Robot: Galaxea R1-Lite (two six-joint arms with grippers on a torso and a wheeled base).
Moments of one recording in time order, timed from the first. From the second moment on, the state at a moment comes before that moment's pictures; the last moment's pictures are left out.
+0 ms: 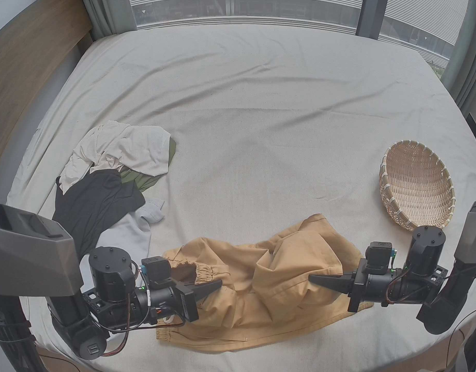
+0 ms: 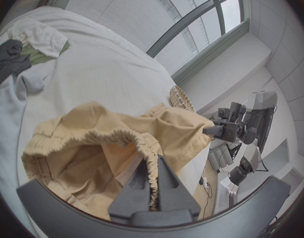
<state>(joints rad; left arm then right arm) -0.54 2.08 -0.24 -1.55 -0.39 -0.37 0.44 1.98 -0.18 -1.54 0.62 0.28</state>
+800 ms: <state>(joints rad) -0.43 1.77 -0.21 -1.55 -0.42 -0.50 0.38 1.82 -0.22 -1.54 0.63 0.27</state>
